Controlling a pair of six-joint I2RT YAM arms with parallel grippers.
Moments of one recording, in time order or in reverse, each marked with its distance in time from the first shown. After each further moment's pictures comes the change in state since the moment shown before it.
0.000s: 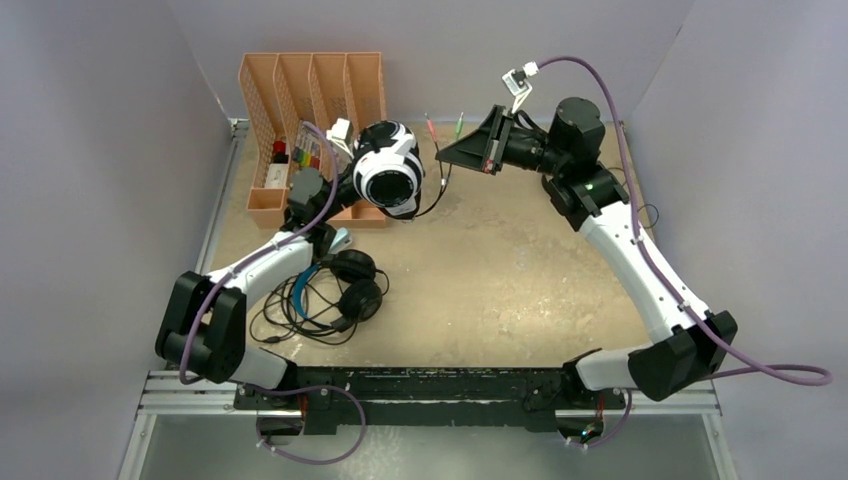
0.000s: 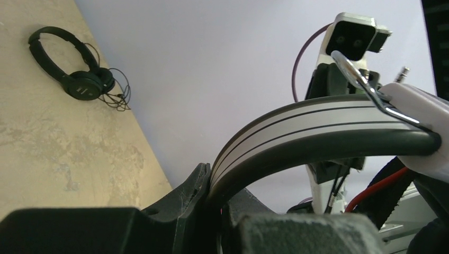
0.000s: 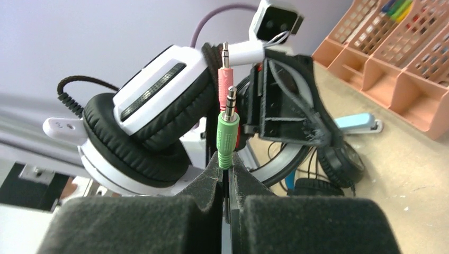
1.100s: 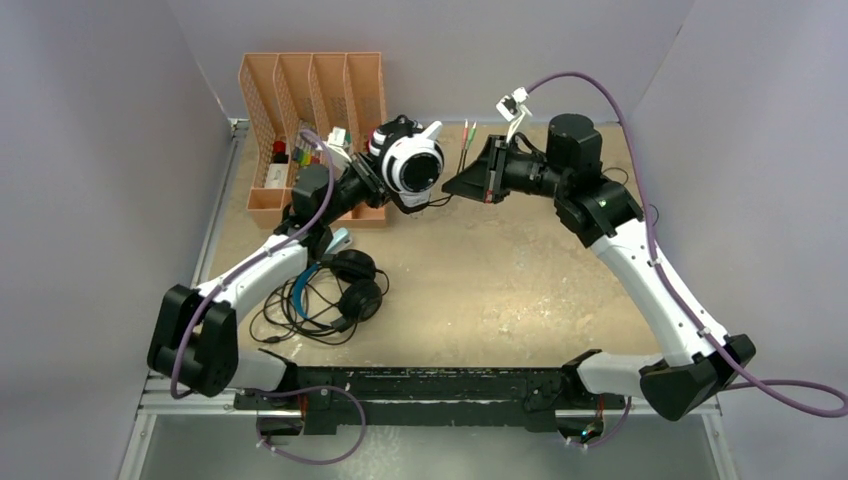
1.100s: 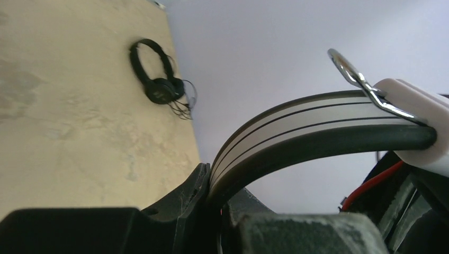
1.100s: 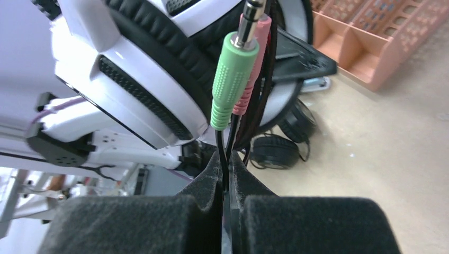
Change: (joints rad) left arm -0.012 -0.106 0.012 -0.435 -0.233 0.206; right arm 0.079 -0.094 0.010 -0.391 0.127 -0.325
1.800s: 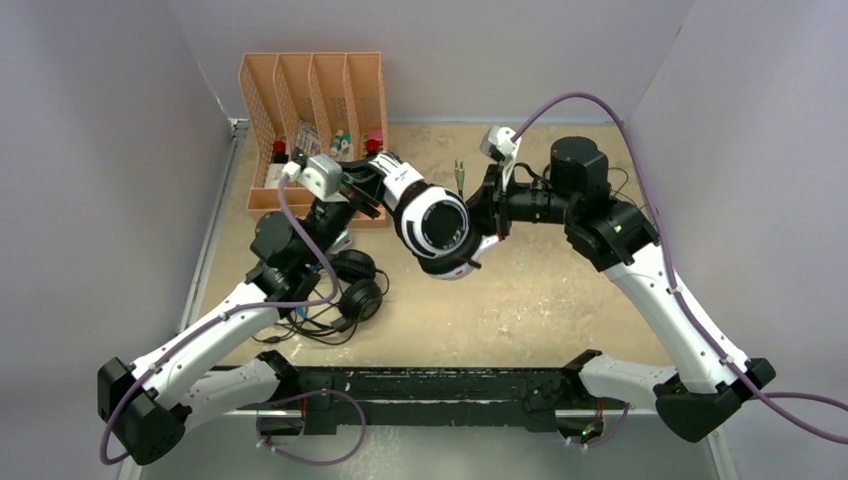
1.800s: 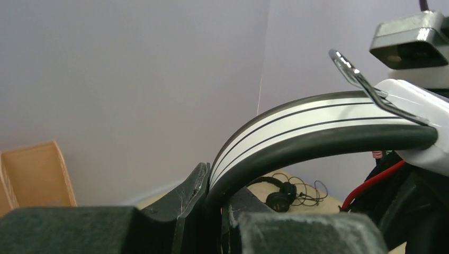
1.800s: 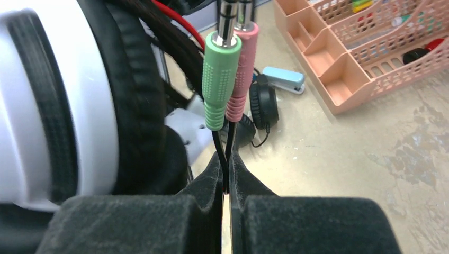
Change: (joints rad) left arm -0.291 -0.335 -0.027 0.205 -0.349 1.176; right arm 0.085 -0.112 -0.041 -0.122 -0.096 -0.564
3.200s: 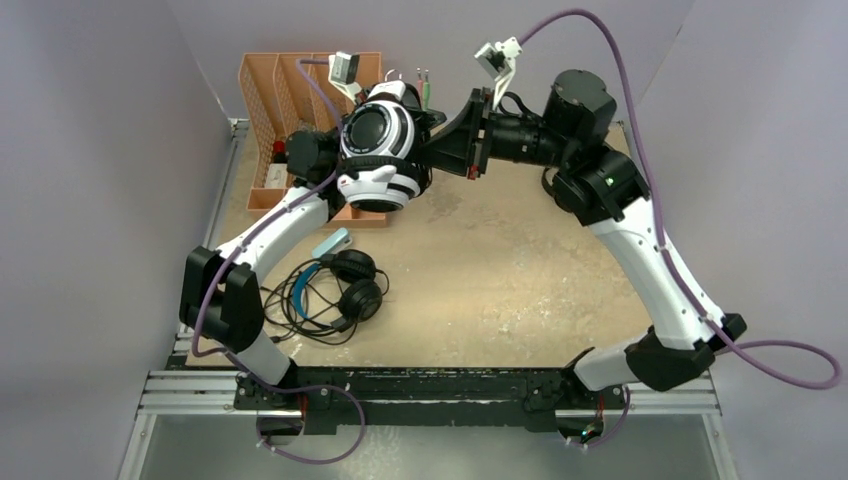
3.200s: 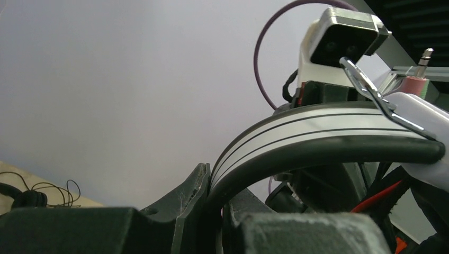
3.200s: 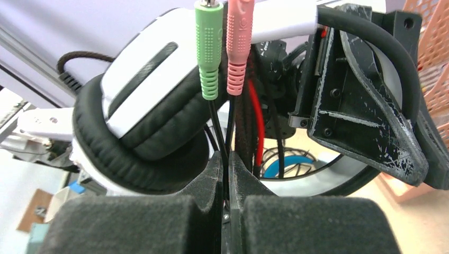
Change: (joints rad) left arm 0.250 0.619 0.492 0.444 0.713 -1.332; right arm 0.065 0.246 0.459 0.159 0.010 0.459
